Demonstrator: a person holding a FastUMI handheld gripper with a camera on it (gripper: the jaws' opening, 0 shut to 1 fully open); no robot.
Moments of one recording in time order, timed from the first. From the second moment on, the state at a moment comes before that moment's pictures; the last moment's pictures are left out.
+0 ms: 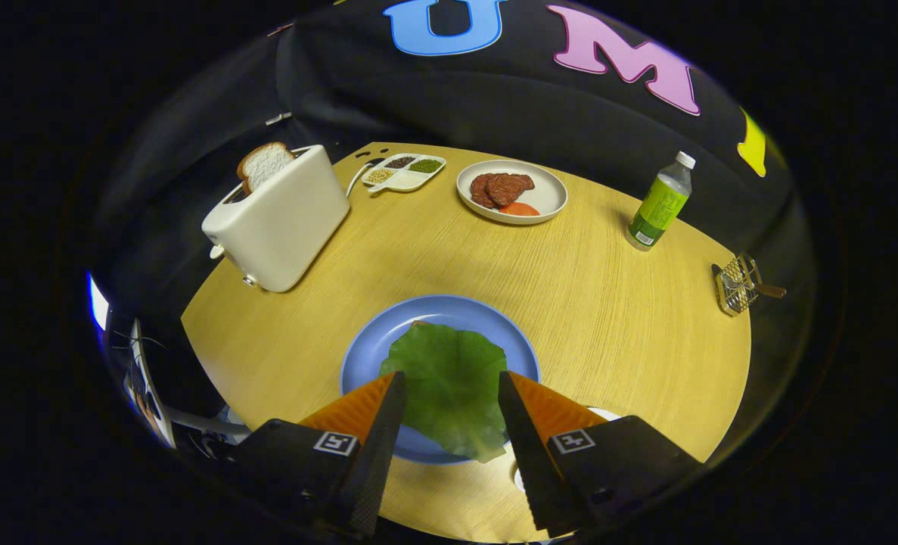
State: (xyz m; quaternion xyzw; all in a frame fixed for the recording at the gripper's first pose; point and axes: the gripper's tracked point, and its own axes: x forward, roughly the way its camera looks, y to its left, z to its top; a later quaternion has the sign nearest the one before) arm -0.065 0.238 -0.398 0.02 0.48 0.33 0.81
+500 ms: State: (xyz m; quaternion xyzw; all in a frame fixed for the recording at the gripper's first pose) arm -0.039 0.299 -0.269 0.05 0.37 0.38 0.85
